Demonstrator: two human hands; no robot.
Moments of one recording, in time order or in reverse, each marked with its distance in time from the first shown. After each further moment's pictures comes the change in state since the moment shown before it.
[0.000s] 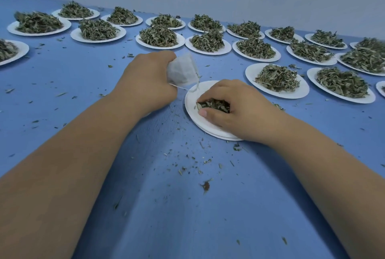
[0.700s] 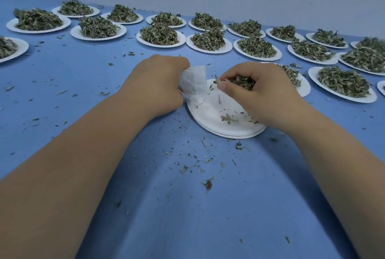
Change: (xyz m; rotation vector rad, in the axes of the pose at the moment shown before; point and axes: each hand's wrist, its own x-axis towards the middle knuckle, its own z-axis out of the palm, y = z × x) left_hand -0.007 0.017 -0.007 0.105 -0.133 0.102; right_hand -0.003 0.008 -0.018 0.269 0.323 0.105
